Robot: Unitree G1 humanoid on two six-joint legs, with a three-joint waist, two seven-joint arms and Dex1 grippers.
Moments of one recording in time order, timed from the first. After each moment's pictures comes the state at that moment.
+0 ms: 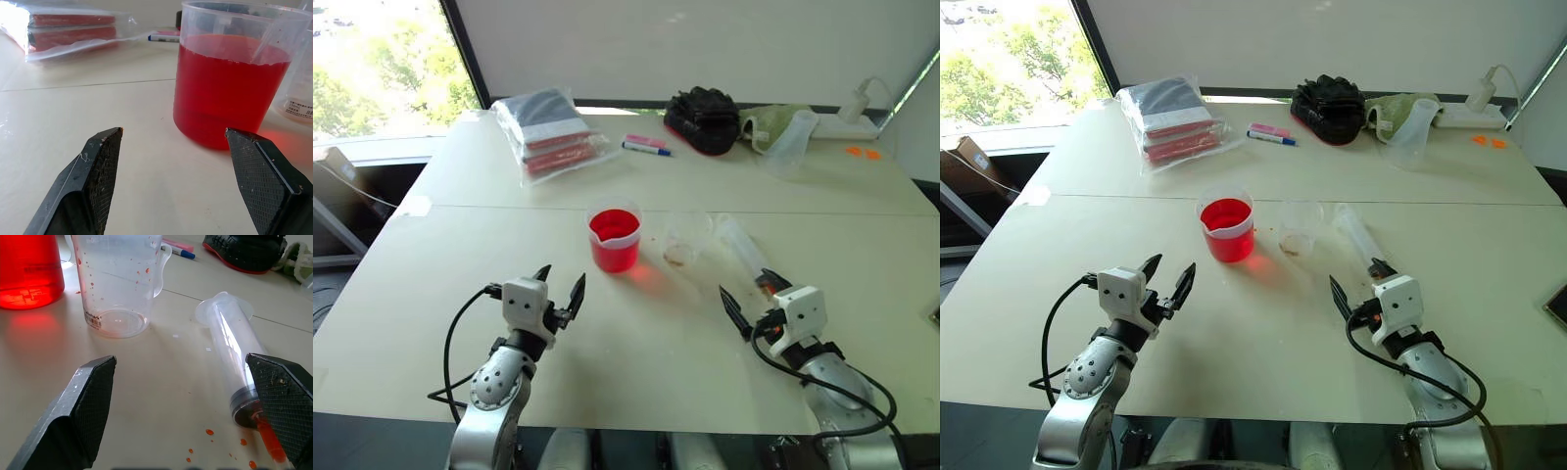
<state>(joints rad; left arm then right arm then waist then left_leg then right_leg) 0.20 0.14 -0.06 -0.45 -0.15 0.17 -0.21 0.25 -0.34 -0.13 -0.34 0.15 0.05 0.37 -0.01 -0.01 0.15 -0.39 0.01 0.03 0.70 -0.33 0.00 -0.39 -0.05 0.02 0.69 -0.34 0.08</state>
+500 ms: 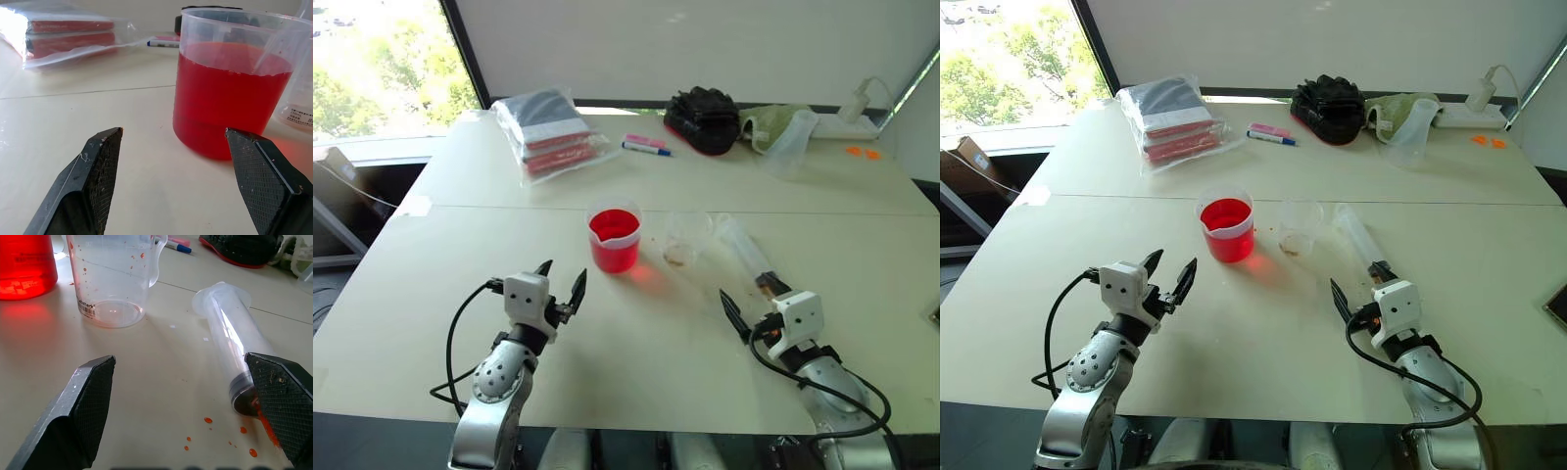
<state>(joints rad) 0.16 0.15 -0.05 -0.43 -0.16 0.17 -0.22 0.23 -0.34 -0.13 -0.29 0.14 0.00 0.37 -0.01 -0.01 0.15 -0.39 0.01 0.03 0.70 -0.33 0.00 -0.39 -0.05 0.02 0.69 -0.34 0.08</state>
